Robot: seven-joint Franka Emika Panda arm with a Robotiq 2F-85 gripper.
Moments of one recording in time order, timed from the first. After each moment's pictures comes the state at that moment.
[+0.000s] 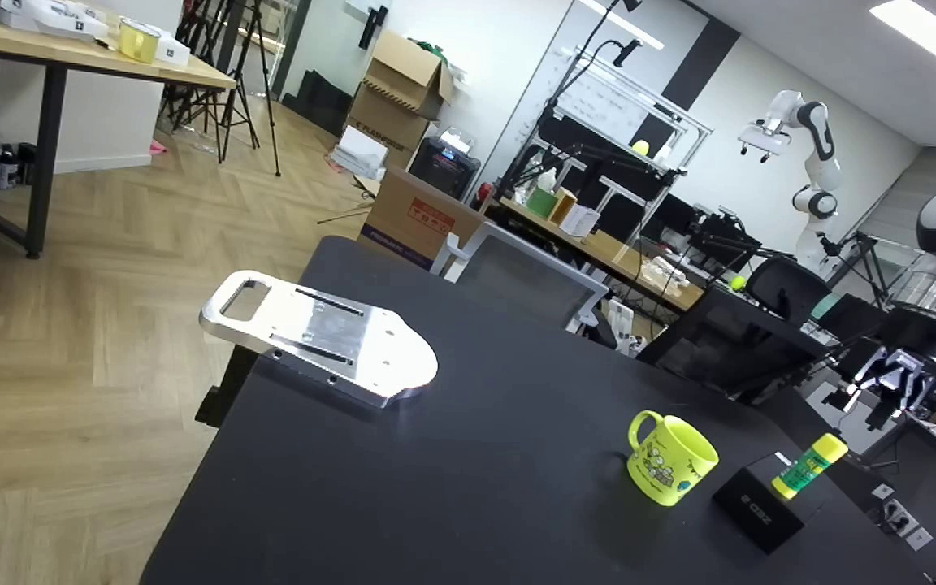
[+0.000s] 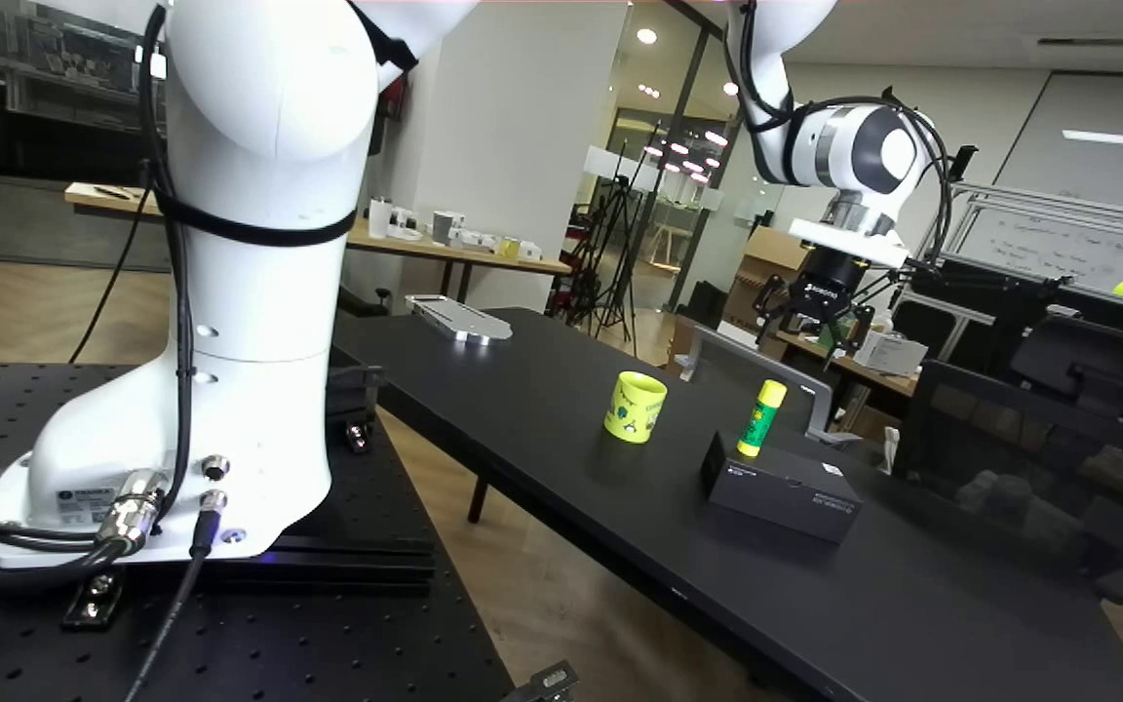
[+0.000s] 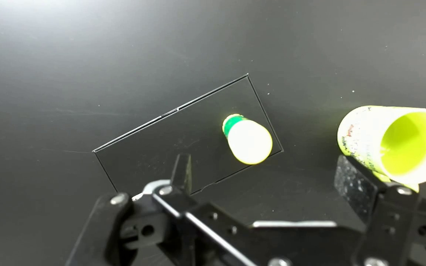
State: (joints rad) arm -0.09 0.57 0.01 -1.47 -0.08 1.87 -0.43
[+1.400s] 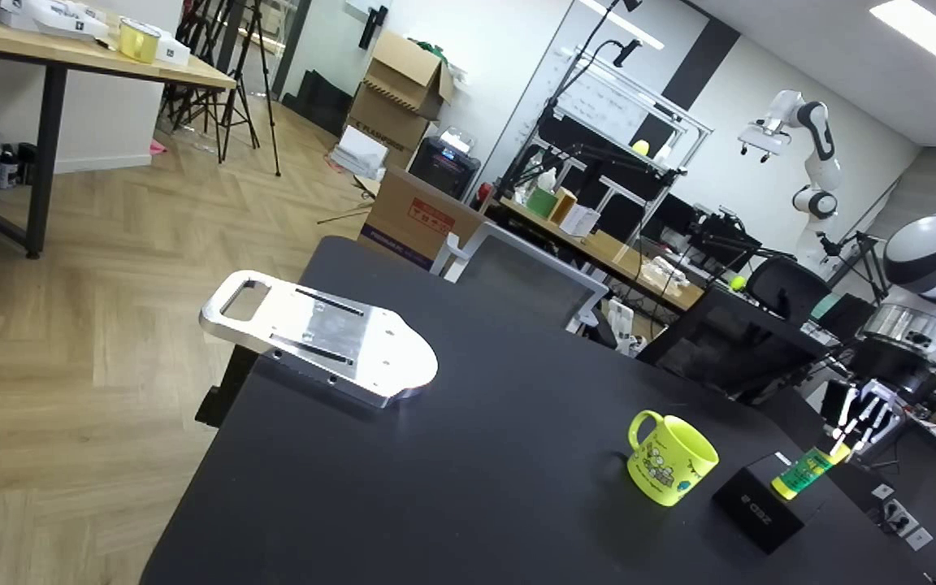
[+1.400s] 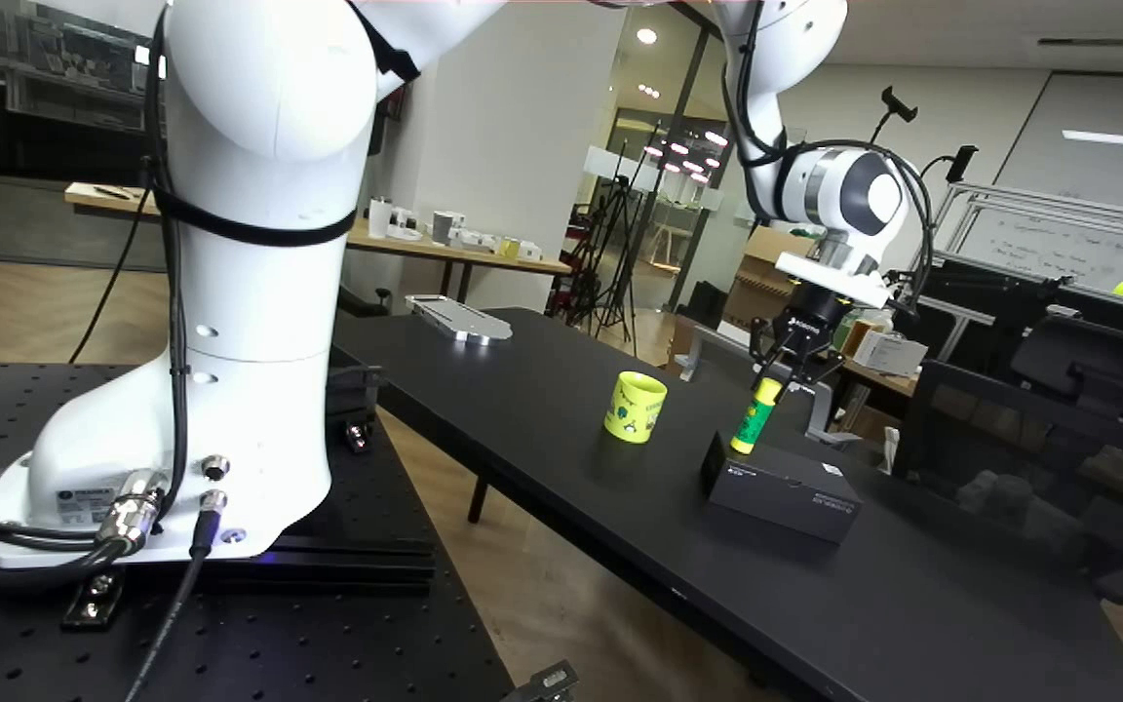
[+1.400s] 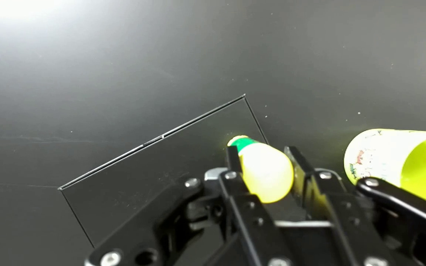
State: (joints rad) arm -0.10 0.65 0.02 -1.46 -0.08 1.86 -0.43
